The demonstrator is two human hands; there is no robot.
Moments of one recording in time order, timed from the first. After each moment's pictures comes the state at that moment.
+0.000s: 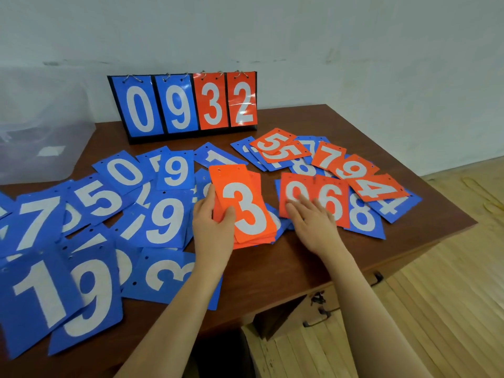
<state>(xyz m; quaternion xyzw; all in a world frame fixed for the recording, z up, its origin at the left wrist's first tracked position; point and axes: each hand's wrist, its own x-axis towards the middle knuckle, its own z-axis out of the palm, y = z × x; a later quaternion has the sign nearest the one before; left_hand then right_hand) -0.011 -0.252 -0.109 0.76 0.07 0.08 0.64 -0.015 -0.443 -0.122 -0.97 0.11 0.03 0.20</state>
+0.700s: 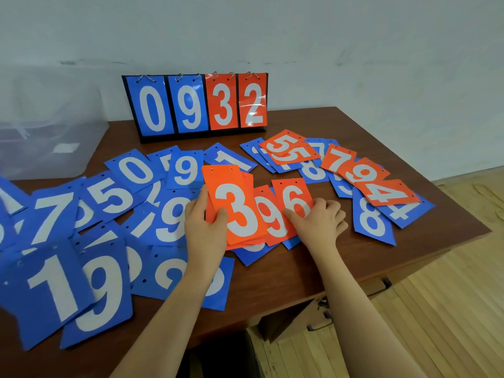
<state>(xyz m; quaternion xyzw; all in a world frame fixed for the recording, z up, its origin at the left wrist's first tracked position) -0.008 -0.229 -0.109 0.77 0.08 0.10 0.63 0.003 -0.418 -0.123 -0.92 0.31 -0.06 0.24</state>
